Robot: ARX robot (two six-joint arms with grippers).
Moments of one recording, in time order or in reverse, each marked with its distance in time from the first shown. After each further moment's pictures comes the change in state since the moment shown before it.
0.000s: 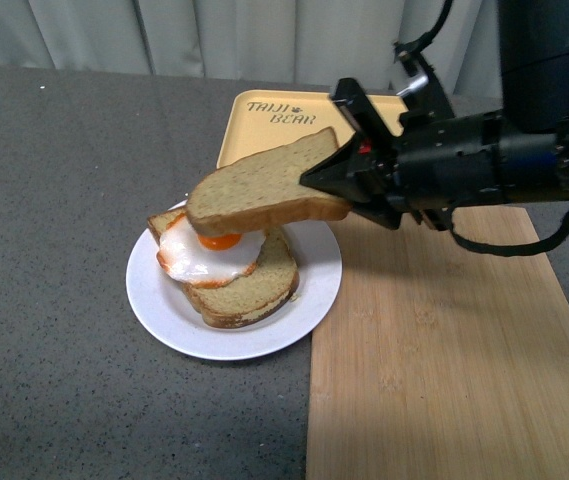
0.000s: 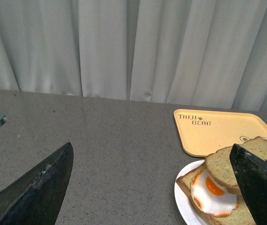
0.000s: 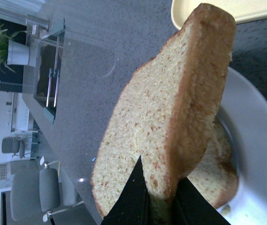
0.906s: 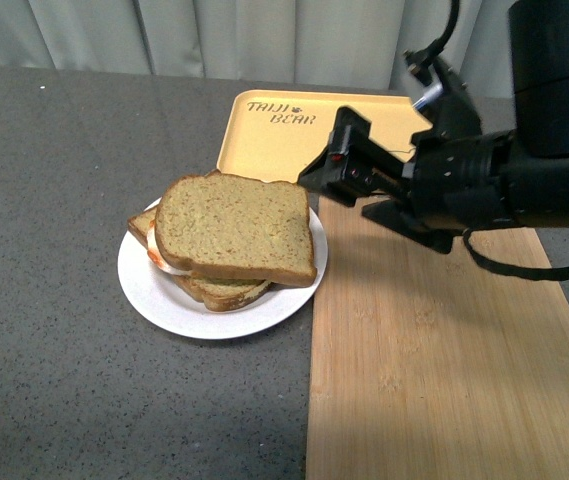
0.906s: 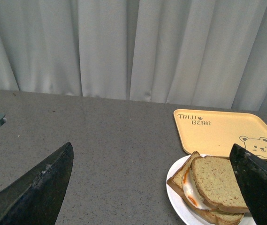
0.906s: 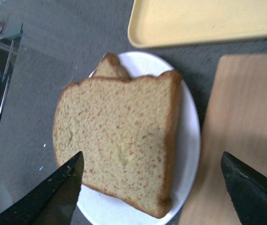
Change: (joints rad) left arm 0.000 0.000 0.000 0.000 0.000 0.000; right arm -0.021 -0.113 -0.142 0.016 0.221 -0.193
